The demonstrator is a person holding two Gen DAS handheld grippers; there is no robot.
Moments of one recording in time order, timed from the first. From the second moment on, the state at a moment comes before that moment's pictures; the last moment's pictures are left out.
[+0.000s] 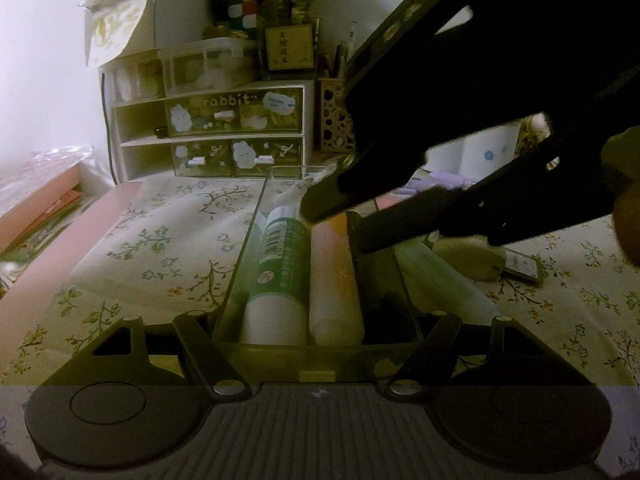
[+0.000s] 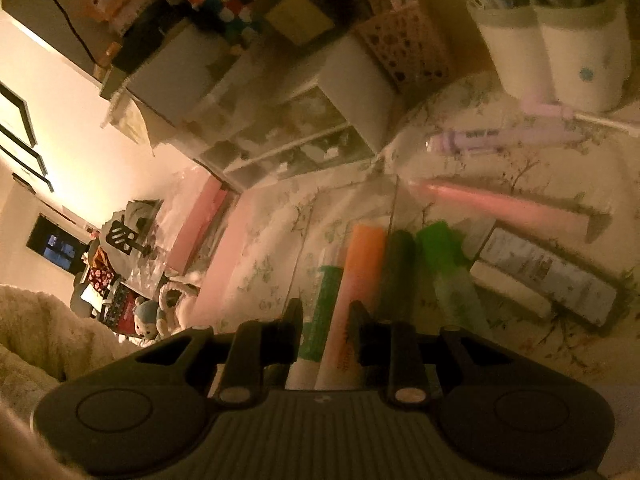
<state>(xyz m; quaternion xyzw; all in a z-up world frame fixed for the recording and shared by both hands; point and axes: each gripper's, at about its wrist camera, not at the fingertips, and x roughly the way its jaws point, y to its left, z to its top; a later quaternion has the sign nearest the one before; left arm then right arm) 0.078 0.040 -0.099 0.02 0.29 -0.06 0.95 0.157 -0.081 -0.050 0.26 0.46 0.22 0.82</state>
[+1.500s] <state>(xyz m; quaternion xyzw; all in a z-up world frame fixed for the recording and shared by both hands) 0.077 0.040 -0.099 0.02 0.29 -0.06 0.95 0.143 -0.096 -0.068 0.05 0.44 0.19 0.88</state>
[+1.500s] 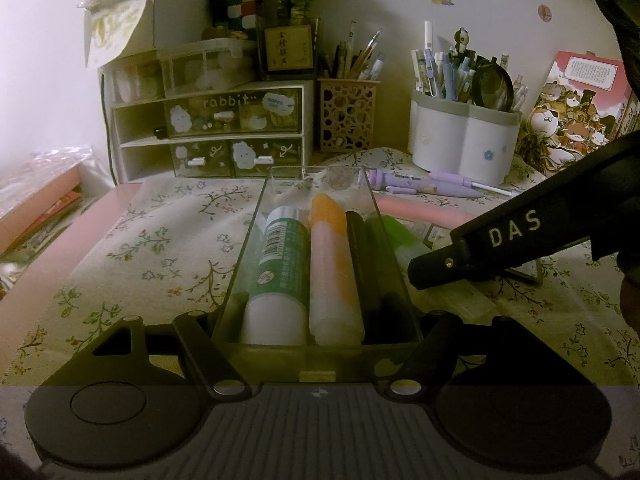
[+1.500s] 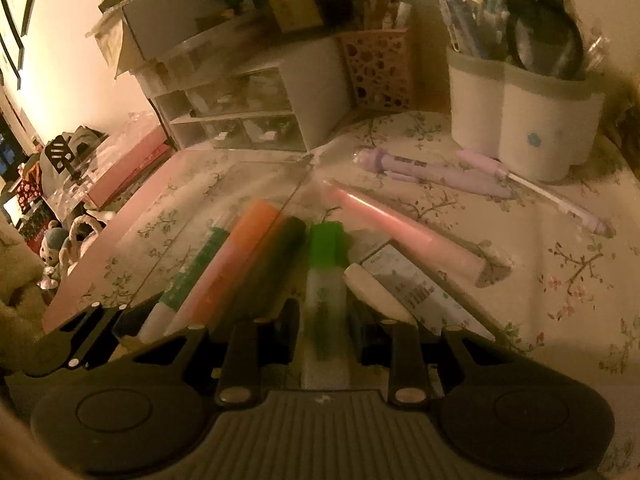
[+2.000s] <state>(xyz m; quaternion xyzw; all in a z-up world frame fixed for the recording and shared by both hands) 0.077 0.040 -0.099 0.02 0.29 -0.06 0.95 0.146 -0.089 -0.069 0.03 0.43 0.19 0.88</state>
